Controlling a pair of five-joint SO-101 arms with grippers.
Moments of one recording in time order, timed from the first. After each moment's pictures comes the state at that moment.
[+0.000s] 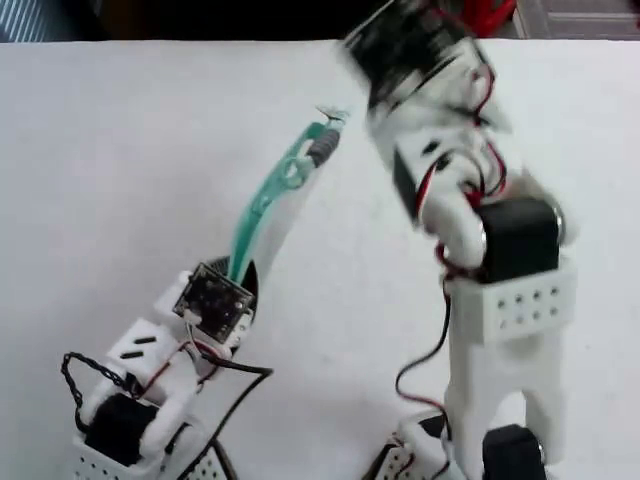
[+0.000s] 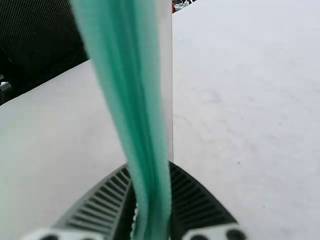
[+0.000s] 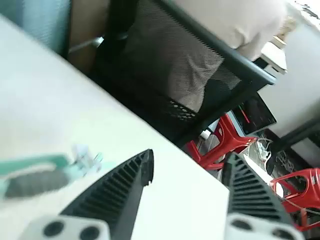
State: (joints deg) left arm 19.6 -100.8 78.3 59.1 -14.5; right arm -17.9 -22.5 -20.1 75.7 42.2
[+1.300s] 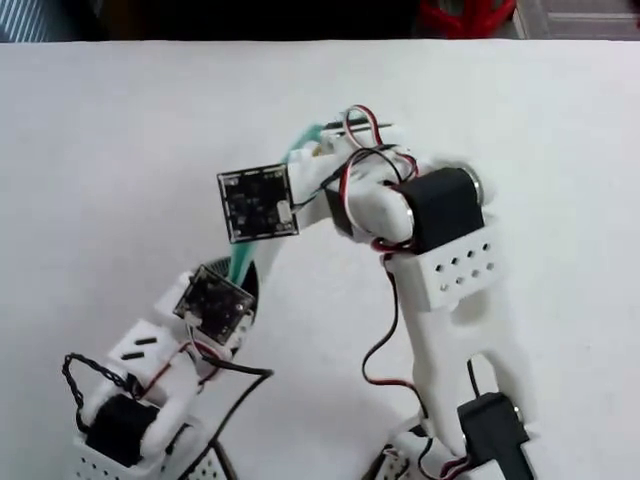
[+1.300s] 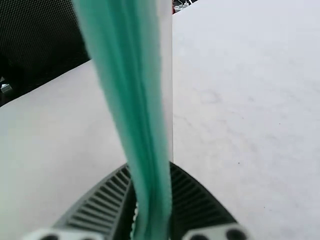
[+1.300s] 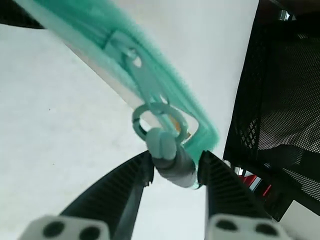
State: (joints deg) left arm 19.8 -101.3 79.3 58.9 -14.5; right arm -28.2 -12.8 -23.6 94.8 81.6
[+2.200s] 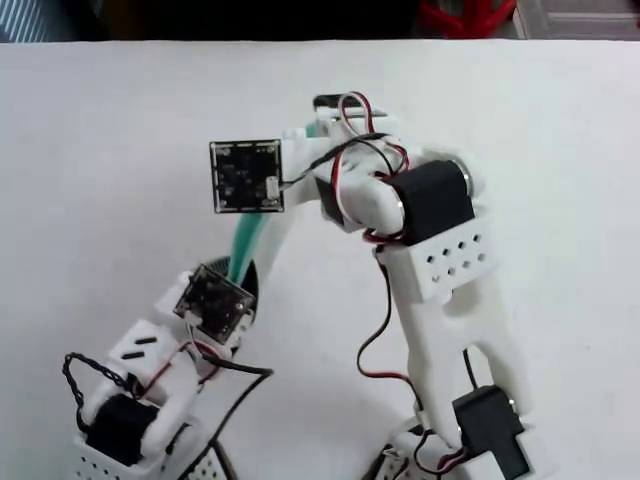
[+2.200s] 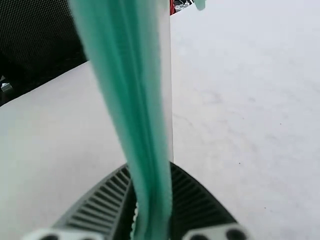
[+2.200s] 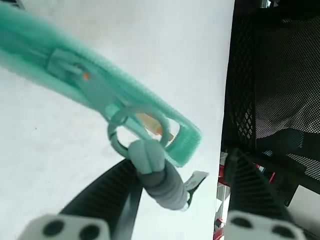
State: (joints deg) left arm 19.6 -101.3 79.3 58.7 -14.5; right arm -28.2 -10.8 -25.1 90.9 75.3
